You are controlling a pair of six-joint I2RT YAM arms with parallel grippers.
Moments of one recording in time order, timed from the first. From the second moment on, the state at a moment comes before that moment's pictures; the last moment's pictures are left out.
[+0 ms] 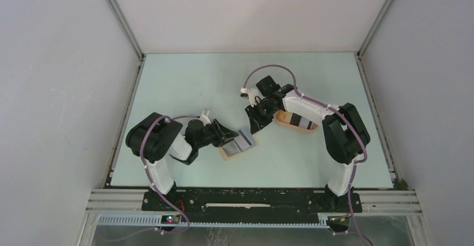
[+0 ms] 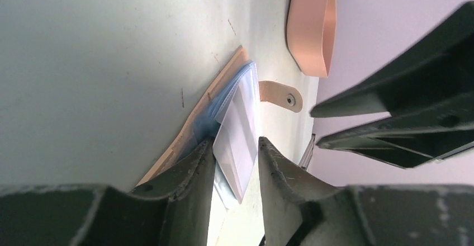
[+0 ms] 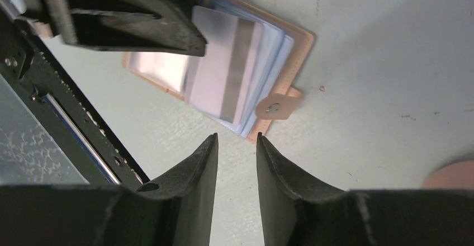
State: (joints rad) left arm -0.44 1.82 0.30 1.10 0.44 -1.16; right arm 0.61 1.88 1.36 -0.67 -0.48 -0.05
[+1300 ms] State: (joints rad) left arm -0.39 1.85 0.30 1.16 0.53 -1.14; right arm 1.09 1.88 1.15 -0.16 0.07 -0.45
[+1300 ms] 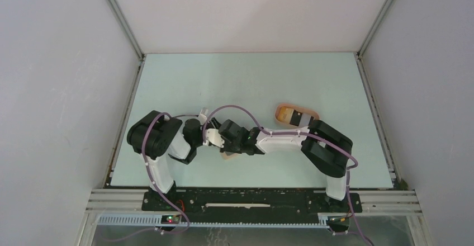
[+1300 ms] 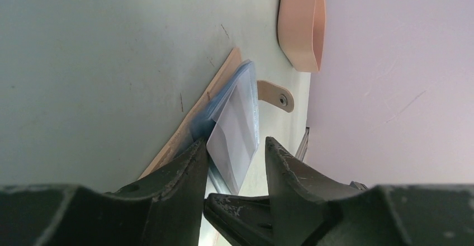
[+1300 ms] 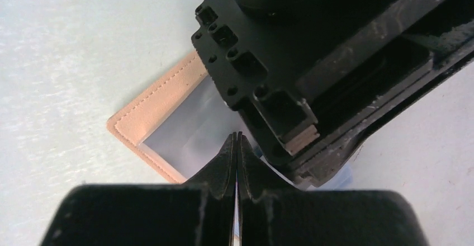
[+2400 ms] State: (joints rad) left arm -0.37 1.88 0.30 1.21 0.53 -1.14; right arm 0.88 1.68 1.19 -0.40 -0.28 -0.47
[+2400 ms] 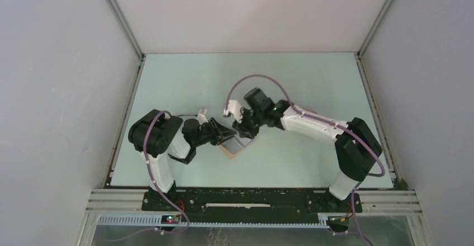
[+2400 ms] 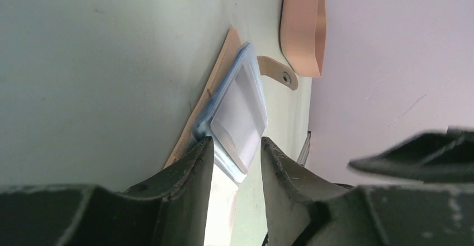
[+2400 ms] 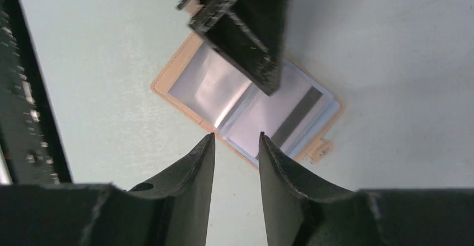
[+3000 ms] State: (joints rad) left arm -0.36 1.89 0.30 1.16 0.51 -1.09; right arm 0.58 1.95 1.32 -0.60 -0.79 -0.14
